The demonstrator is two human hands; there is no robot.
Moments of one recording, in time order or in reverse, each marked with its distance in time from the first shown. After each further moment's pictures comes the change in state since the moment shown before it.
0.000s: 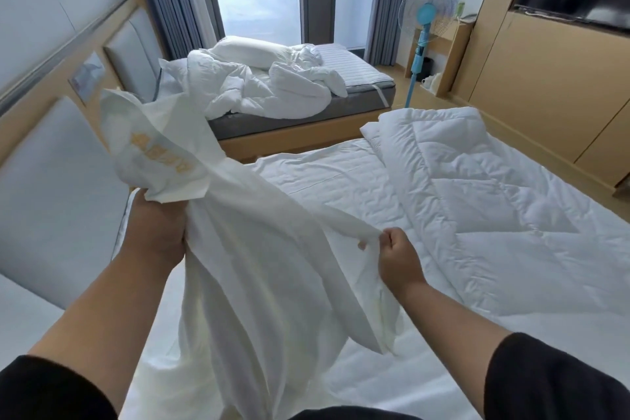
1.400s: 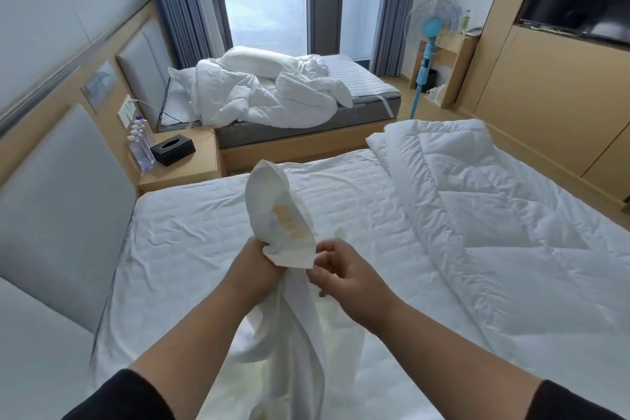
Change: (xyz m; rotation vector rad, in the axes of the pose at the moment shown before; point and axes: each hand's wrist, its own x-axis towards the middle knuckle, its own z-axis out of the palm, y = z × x) left_hand -0.053 -0.047 0.050 0.456 -0.580 0.027; right_hand -0.060 -0.083 0.025 0.338 -0.590 -0.224
